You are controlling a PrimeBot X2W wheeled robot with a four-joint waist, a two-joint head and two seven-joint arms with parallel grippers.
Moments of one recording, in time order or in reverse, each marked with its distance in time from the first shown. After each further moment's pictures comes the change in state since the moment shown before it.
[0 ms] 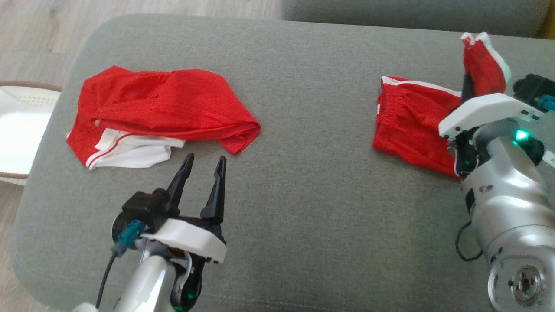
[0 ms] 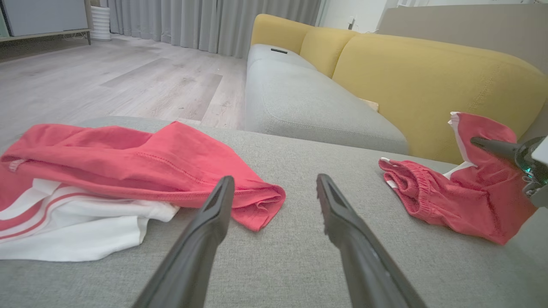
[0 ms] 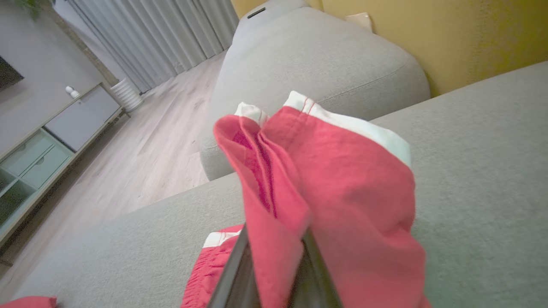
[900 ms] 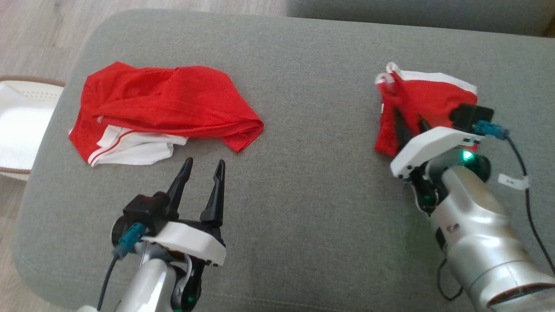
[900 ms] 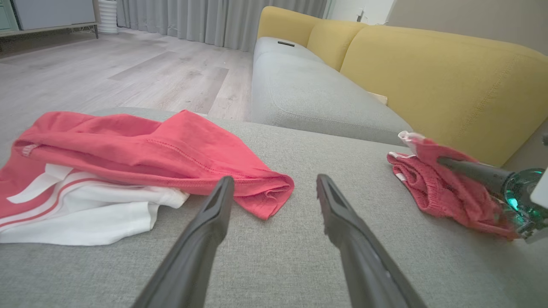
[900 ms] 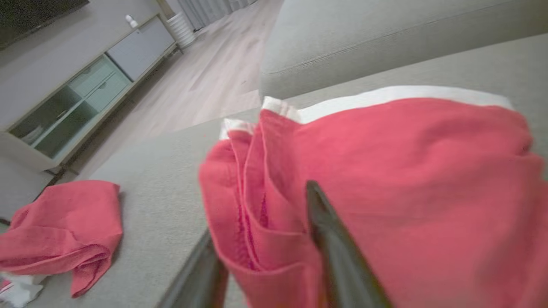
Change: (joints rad) left arm 0.011 0.000 0.002 0.005 0.007 0.011 0.000; right arm 0.176 0.001 0.669 -0.164 0.503 0.000 0.061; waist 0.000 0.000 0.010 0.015
